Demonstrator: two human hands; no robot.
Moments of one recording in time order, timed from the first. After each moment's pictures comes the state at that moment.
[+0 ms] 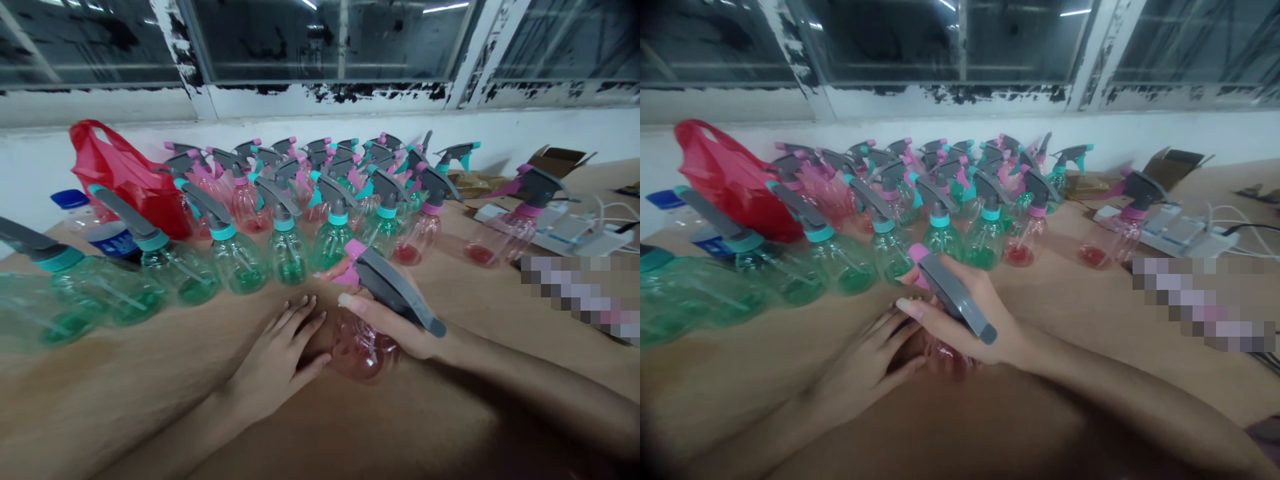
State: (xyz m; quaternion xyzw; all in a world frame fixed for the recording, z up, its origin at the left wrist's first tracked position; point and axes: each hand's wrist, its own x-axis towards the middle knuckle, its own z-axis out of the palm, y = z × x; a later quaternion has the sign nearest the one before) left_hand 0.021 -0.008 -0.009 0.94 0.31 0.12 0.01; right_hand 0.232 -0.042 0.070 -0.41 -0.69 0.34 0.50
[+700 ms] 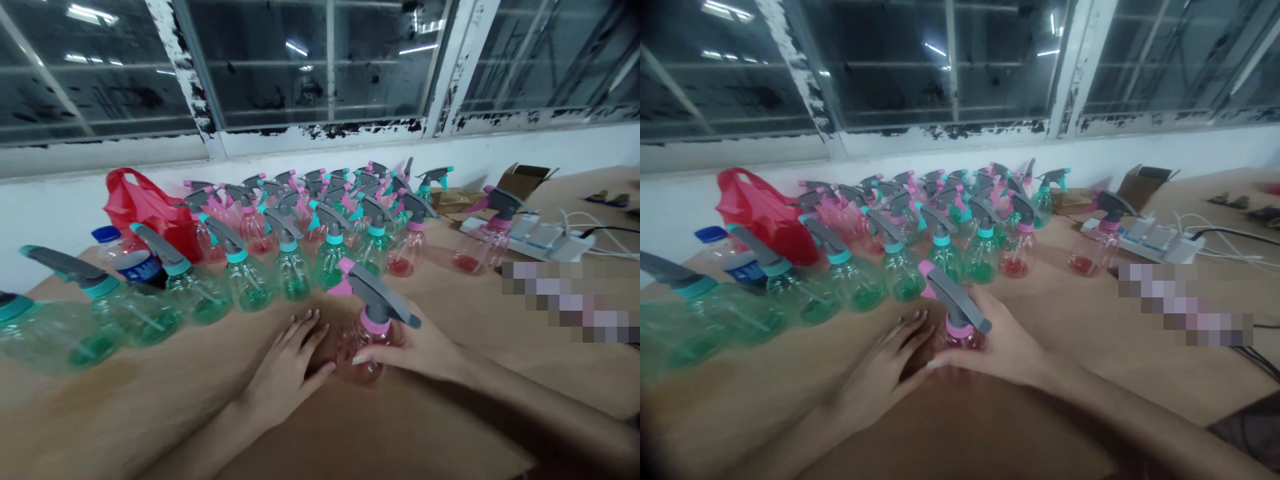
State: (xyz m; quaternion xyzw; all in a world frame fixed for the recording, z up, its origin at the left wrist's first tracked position) left_hand 0.021 -0.006 -0.009 0.95 0.30 0.10 -0.02; right_hand 0.251 -0.061 0.037 -0.47 -0.73 0.22 0.44
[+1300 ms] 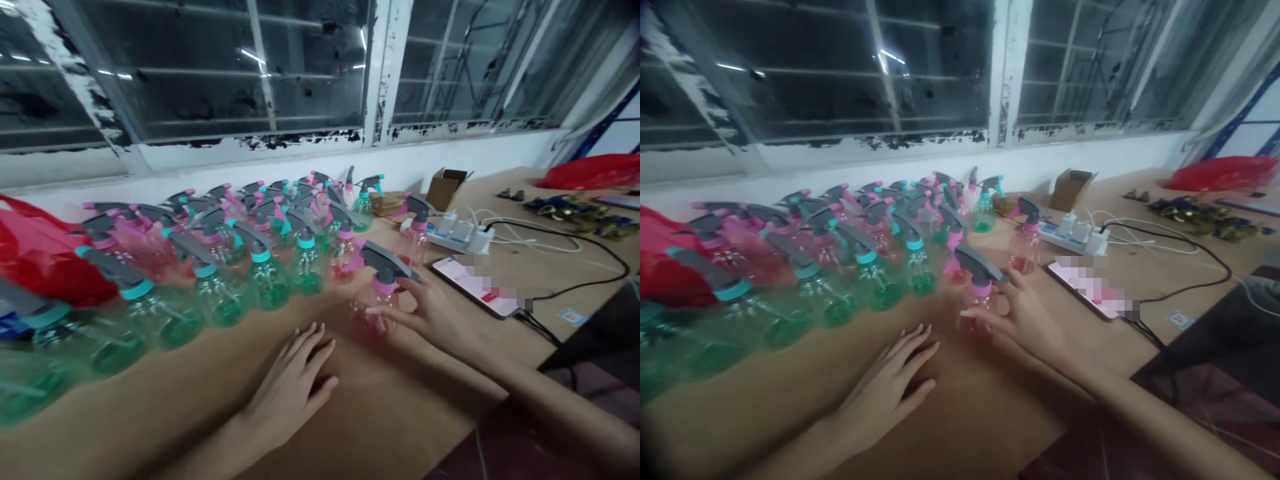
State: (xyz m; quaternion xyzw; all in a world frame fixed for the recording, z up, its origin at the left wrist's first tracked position) left_hand 0.117 -0.018 -0.008 0.97 0.21 0.11 0.03; right_hand 0.380 -0.087 0.037 -0.64 -0.67 0.00 0.39
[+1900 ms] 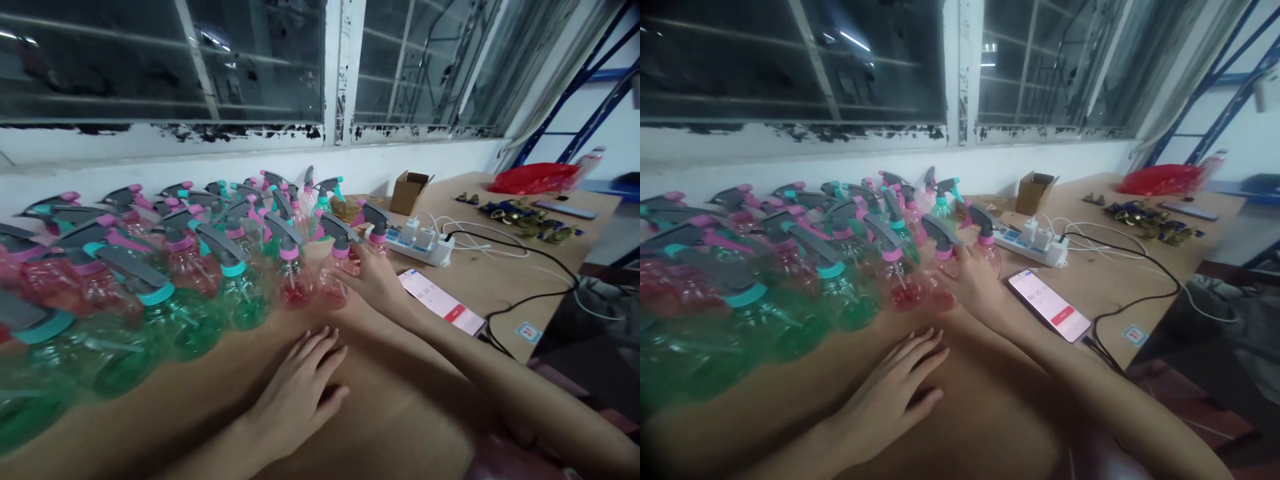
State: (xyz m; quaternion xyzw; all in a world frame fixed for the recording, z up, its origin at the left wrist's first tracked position) left_hand 0.231 0.004 -0.012 0.98 0.12 0.11 0.09; right_hand 0.448 -0.004 0.042 -0.70 -0.60 -0.05 0.38
